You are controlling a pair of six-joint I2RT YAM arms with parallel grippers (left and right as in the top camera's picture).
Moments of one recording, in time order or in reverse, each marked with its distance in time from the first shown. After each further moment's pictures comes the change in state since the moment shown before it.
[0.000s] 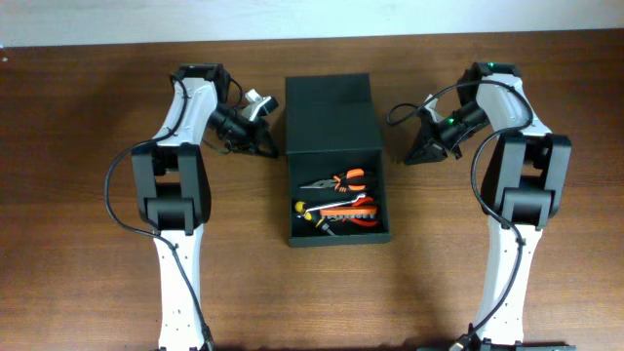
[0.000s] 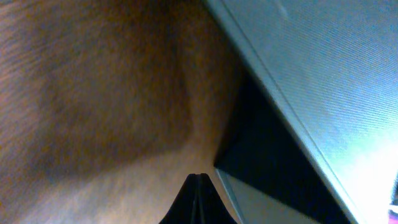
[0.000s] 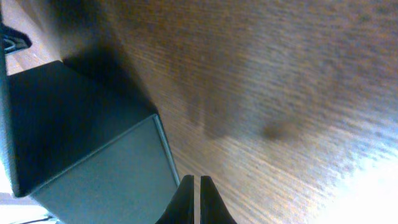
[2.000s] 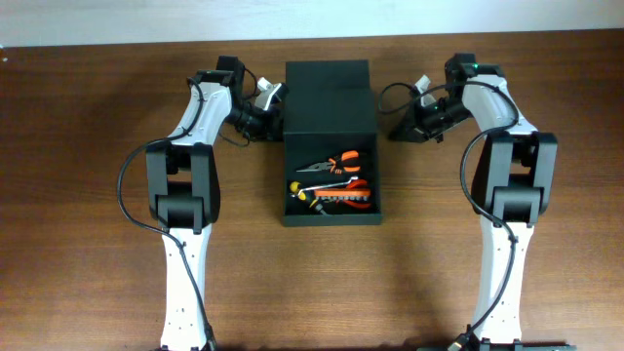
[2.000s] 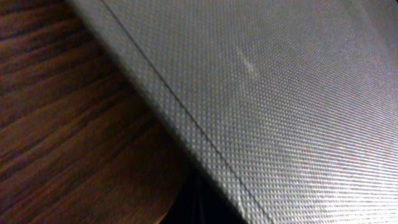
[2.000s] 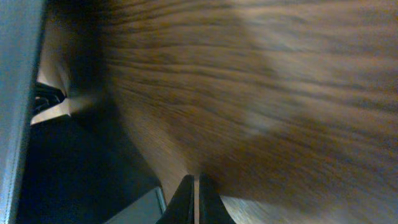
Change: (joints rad) left arm -0.045 0.034 0.000 0.304 0.071 -0.195; right arm 0.047 0.032 0.019 0.357 -0.045 0.241
